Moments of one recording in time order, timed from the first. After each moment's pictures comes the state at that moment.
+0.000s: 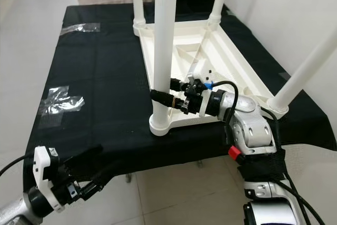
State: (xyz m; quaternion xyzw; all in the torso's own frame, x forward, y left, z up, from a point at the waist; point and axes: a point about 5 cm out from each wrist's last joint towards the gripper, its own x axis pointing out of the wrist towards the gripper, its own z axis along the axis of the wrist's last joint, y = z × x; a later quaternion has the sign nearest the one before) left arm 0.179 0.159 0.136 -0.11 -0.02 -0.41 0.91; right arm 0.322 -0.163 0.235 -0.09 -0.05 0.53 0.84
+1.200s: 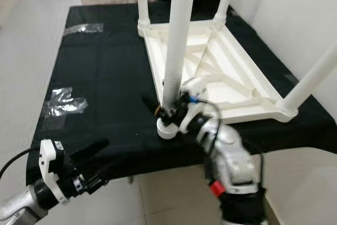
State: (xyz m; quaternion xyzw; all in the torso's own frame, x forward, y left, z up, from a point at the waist) left arm 0.187 0.149 0.144 -0.11 -0.03 -0.42 0.90; right arm 0.284 -0.139 0.223 0.03 -0.07 0.43 0.90
